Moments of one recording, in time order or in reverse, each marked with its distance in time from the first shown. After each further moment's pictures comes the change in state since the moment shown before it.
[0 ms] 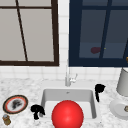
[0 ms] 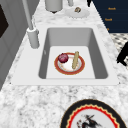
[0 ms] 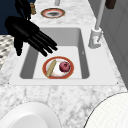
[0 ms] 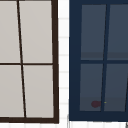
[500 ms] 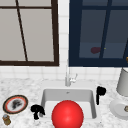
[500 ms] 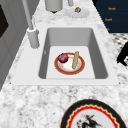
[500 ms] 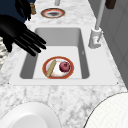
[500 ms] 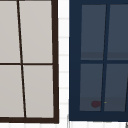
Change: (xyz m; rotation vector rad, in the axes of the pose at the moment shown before) left hand 0.000 0.000 0.000 0.000 0.000 0.000; right hand -0.022 0.000 0.035 0.053 -0.043 -0.149
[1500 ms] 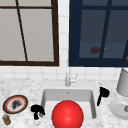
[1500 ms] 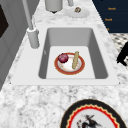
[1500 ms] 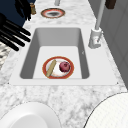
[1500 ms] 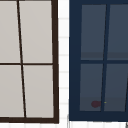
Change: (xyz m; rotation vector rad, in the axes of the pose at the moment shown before) left hand 0.000 0.000 0.000 0.000 0.000 0.000; right hand -0.028 -0.021 0.050 0.014 -0.032 -0.205
